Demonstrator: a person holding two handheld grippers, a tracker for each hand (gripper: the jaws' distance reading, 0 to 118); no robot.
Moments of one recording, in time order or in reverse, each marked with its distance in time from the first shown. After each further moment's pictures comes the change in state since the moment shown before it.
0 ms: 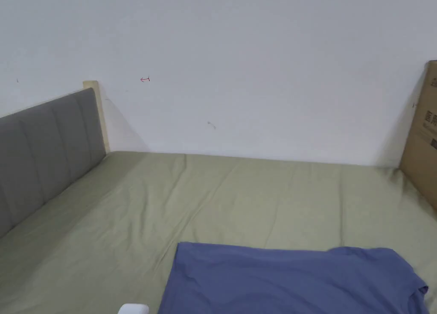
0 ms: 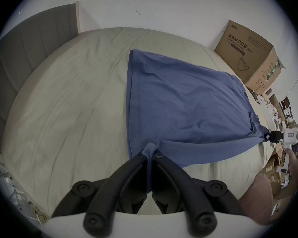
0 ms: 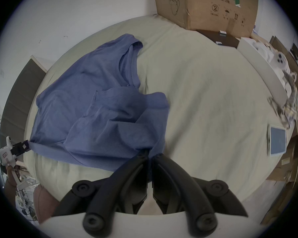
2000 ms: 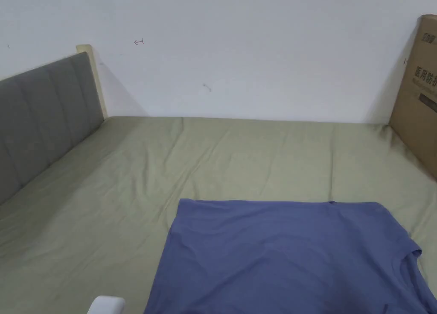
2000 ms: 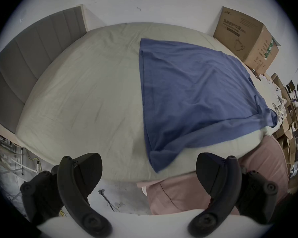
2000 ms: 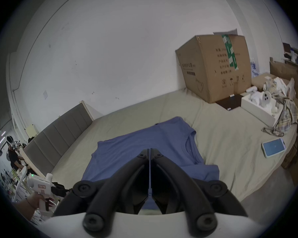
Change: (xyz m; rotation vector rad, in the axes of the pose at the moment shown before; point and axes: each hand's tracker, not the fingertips) left arm -0.008 -0.095 0.051 -0.063 0.108 -0.056; right arm -0.090 -0.084 0.149 0.647 0.265 -0.005
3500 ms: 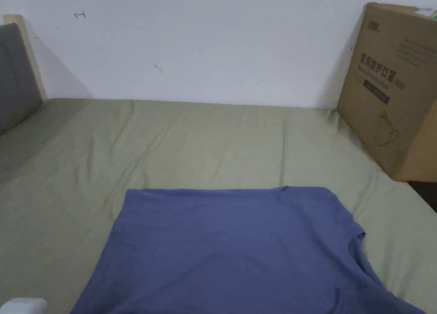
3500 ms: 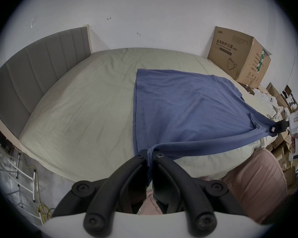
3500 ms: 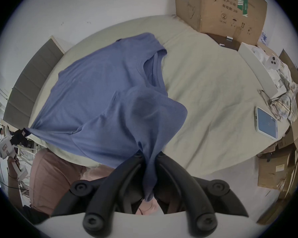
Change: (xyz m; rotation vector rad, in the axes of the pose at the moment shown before) left arm 0.022 -0.002 0.073 0.243 -0.003 -0.005; right arm 0.116 -0.018 -0.053 -0.679 -0.156 0.114
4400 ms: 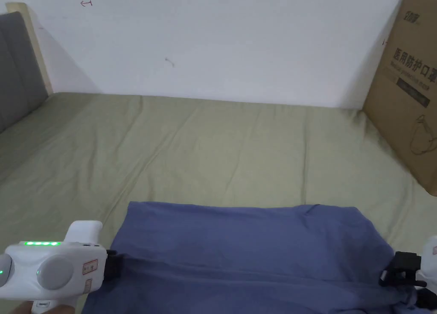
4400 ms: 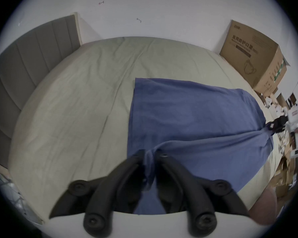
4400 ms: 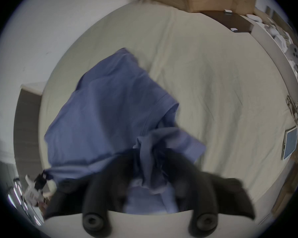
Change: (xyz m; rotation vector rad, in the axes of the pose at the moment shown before) left arm -0.019 0.138 -0.199 -0.104 -0.048 0.084; right arm -0.016 0.203 -0.145 -0.105 -0.054 -0.426
